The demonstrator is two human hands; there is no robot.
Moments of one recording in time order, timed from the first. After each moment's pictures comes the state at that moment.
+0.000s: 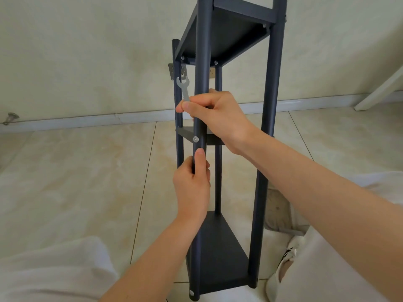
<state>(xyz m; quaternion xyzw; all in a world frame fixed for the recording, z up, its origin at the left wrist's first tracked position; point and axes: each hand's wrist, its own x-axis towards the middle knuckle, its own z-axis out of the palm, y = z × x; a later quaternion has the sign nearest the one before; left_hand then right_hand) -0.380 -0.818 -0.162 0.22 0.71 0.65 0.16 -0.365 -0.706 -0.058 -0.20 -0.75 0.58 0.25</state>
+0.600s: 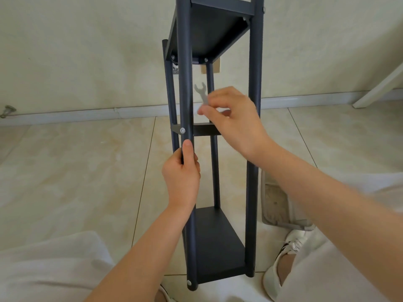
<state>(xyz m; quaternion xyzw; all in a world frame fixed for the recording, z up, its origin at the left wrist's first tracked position) -0.400 -0.823 -0.168 0.20 0.71 0.66 0.12 -0.340 -0.709 -0.076 -0.22 -0.82 0.42 0.32</state>
